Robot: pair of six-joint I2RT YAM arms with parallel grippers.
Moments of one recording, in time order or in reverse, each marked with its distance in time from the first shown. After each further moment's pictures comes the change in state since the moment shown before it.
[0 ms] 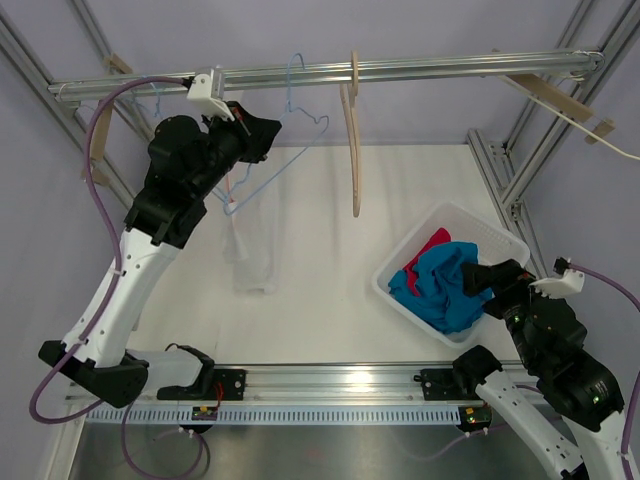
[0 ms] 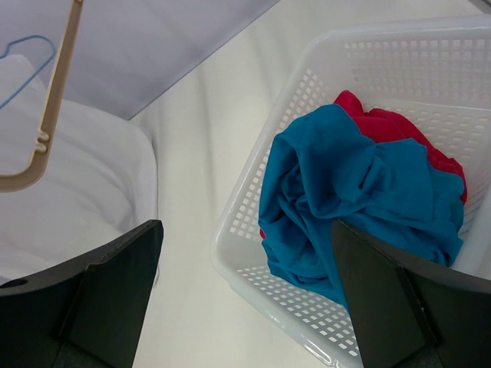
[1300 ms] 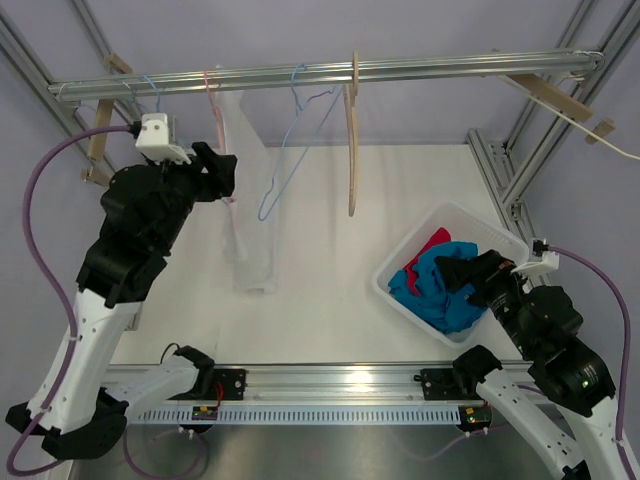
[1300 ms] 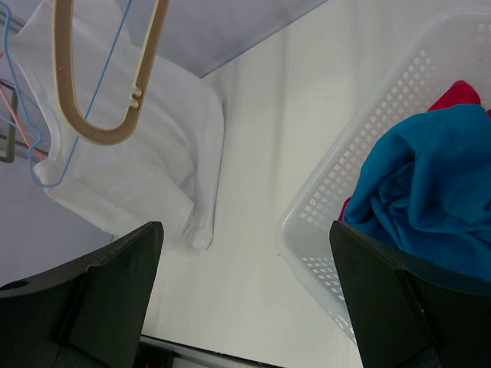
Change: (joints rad) left arm 0.000 -0.297 -0.140 -0.204 -0.285 0.150; right arm -0.001 0.063 -0.007 0.163 -0.247 -0.028
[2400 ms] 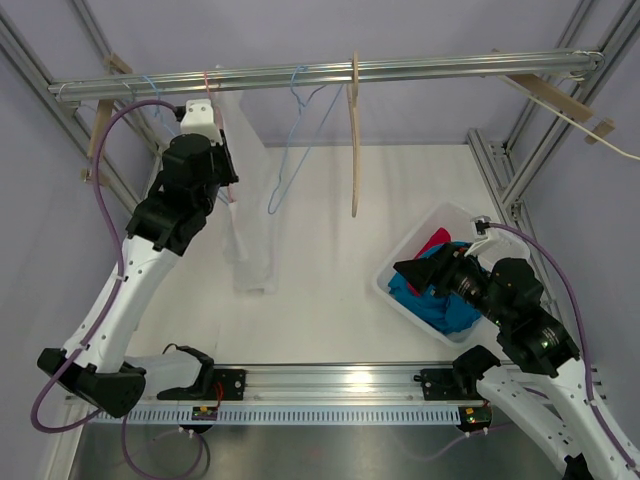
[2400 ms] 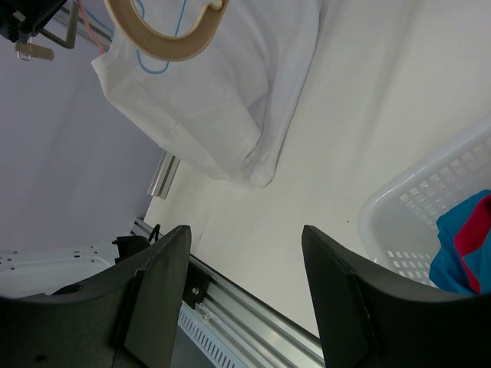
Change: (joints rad) left arm 0.049 0.247 0.002 -0.016 -0.195 0.080; right arm 0.000 0.165 -0.110 0.260 -0.407 -0.023
